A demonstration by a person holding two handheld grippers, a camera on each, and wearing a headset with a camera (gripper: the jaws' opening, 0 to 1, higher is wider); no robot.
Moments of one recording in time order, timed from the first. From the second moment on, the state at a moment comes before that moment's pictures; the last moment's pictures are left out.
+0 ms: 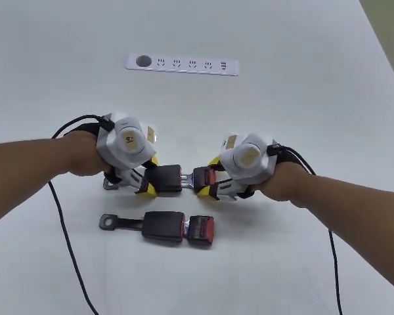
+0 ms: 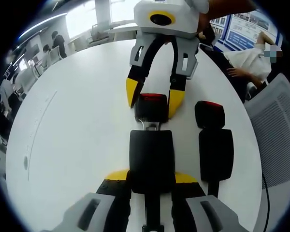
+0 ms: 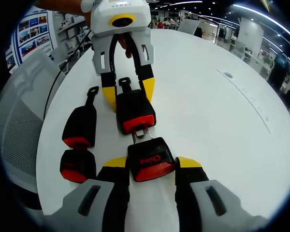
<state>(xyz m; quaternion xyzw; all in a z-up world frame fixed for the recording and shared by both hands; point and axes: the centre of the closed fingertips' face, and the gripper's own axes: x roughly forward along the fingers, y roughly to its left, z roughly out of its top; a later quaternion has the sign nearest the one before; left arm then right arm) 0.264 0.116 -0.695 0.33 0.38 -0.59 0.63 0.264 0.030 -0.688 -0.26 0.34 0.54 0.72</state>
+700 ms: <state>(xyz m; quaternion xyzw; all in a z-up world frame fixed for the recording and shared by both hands) 0.259 0.110 -0.688 0.33 0.38 -0.59 0.63 0.271 -0.021 -0.690 -0.26 0.35 0.54 0.72</state>
